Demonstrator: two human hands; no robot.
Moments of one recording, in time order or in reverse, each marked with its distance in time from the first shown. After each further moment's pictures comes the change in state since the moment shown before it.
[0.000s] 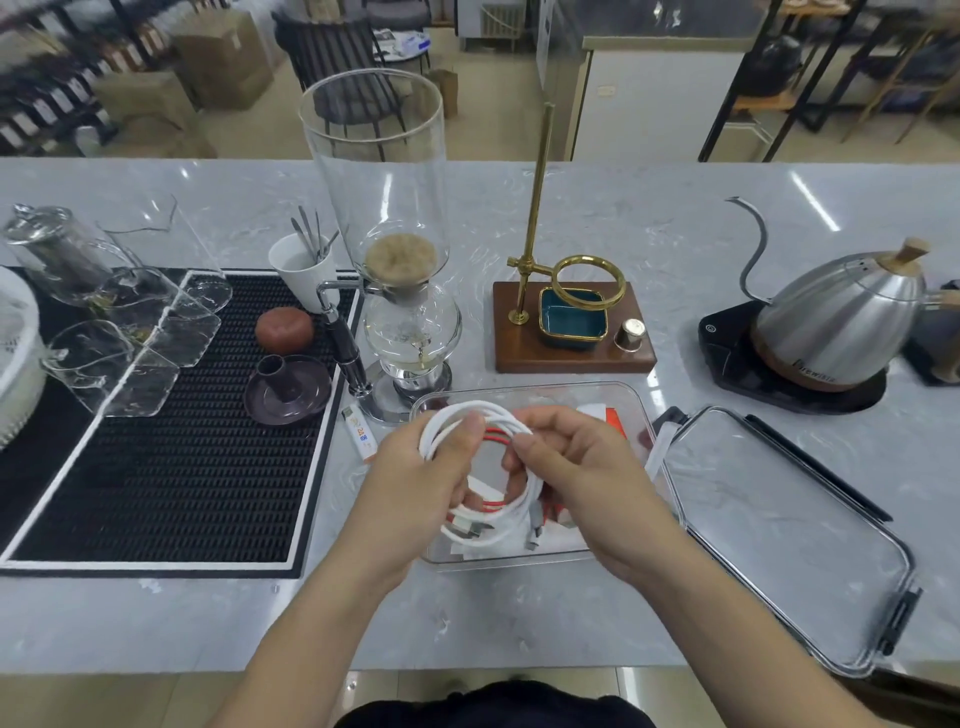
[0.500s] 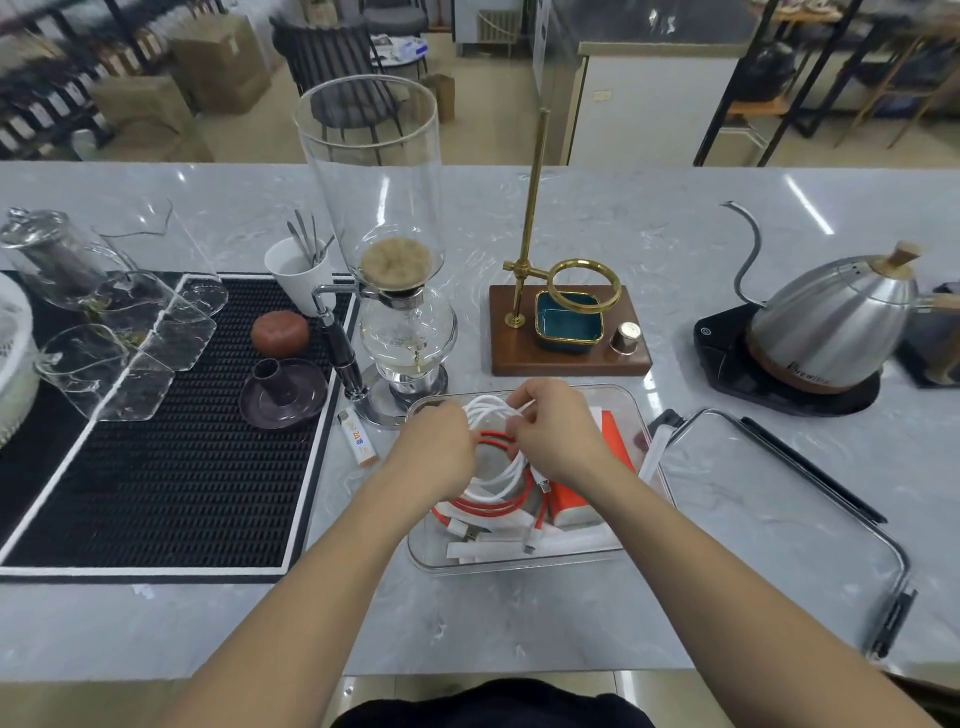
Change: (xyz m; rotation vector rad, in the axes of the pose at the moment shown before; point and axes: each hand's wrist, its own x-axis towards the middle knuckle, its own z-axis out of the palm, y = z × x) left_hand 0.075 -0.019 0.012 1.318 -0.117 0.004; right_hand 0.083 0.030 -0.009 -0.759 0.135 0.075
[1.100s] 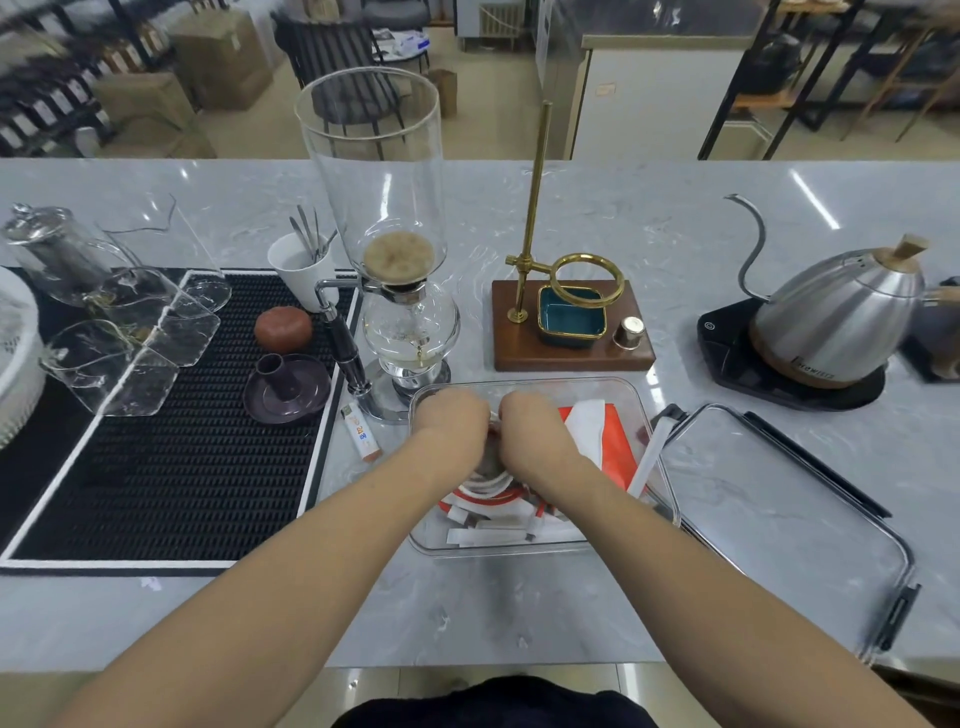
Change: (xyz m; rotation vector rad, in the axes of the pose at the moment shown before) left_hand 0.024 0.017 0.001 0.437 -0.116 0.084; right_hand 0.011 -0.010 0.028 -0.552 -0.099 -0.051
